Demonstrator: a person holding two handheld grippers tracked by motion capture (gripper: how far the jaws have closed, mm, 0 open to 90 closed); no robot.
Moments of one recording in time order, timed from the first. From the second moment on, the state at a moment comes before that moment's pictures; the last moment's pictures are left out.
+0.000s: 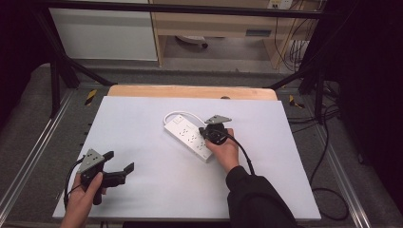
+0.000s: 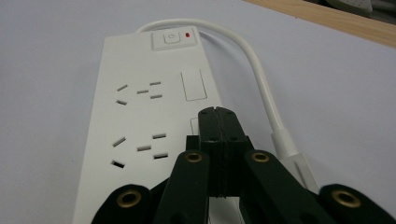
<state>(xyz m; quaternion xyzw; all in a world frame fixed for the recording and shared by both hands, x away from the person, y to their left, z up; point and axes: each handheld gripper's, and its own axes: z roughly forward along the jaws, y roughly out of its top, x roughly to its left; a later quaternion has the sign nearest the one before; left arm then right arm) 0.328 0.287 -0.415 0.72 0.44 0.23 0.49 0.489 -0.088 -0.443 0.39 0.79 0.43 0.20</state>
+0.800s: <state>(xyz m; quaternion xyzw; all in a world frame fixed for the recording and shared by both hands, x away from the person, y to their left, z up) 0.328 0.286 -0.415 0.72 0.44 0.23 0.48 0.486 -0.091 -0.445 0.39 0.79 0.43 0.19</state>
